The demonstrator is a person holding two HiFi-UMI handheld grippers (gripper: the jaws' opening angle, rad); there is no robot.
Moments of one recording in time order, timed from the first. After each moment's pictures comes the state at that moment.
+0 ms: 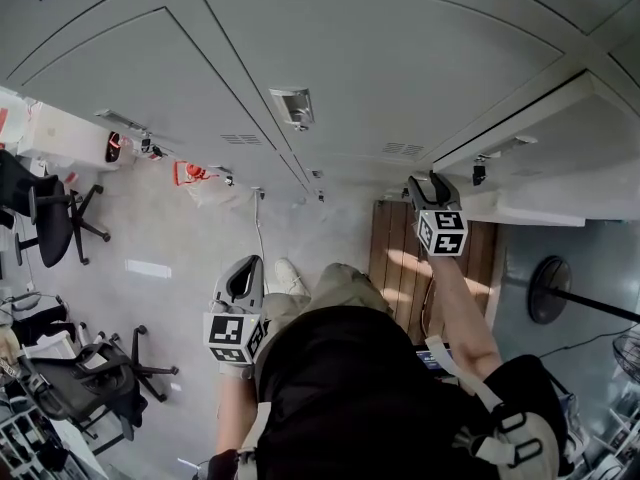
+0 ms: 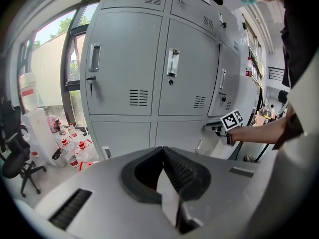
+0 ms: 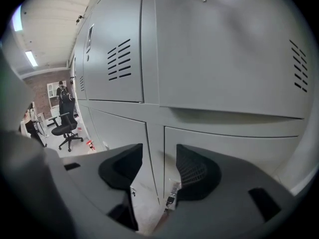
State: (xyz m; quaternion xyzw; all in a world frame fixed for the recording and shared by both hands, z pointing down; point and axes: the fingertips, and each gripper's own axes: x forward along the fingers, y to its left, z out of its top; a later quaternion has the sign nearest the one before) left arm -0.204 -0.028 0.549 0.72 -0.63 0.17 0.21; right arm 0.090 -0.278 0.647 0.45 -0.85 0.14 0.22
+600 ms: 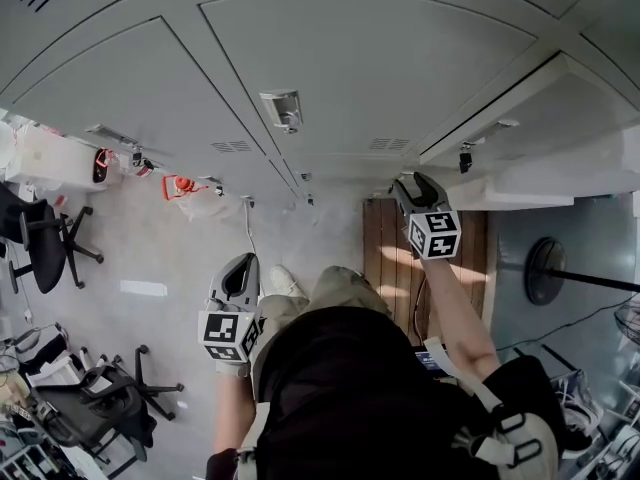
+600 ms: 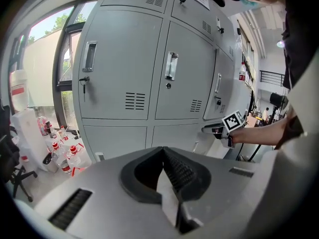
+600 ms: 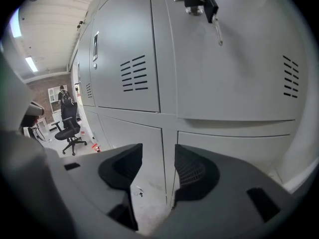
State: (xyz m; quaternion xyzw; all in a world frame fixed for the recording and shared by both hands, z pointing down) left arm -0.212 -0.041 0.545 0.75 -0.60 0.16 0.21; right arm 0.080 -0.249 0.625 0.45 -0.85 0.15 0.21
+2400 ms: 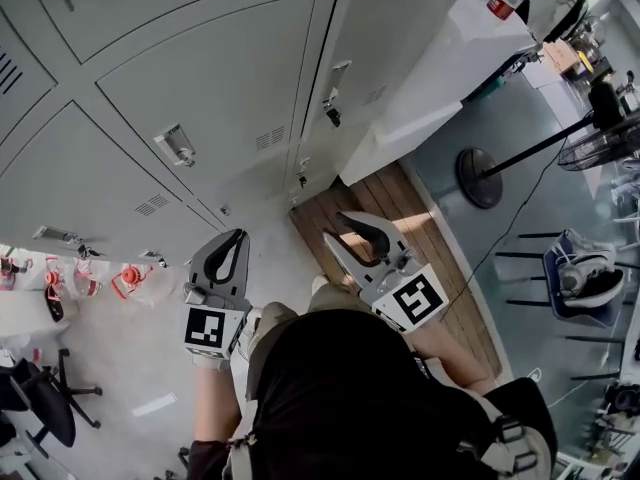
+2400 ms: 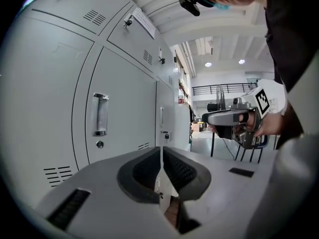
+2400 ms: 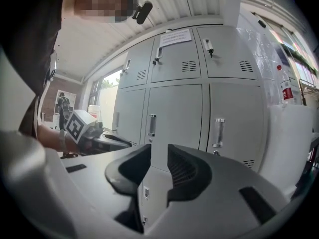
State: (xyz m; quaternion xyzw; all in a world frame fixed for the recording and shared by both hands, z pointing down) left arm -0.098 -0.083 0.411 0.94 -0.33 0.07 0.01; right arm 0.021 -0.039 0.365 0.48 -0.88 -0.01 0.08
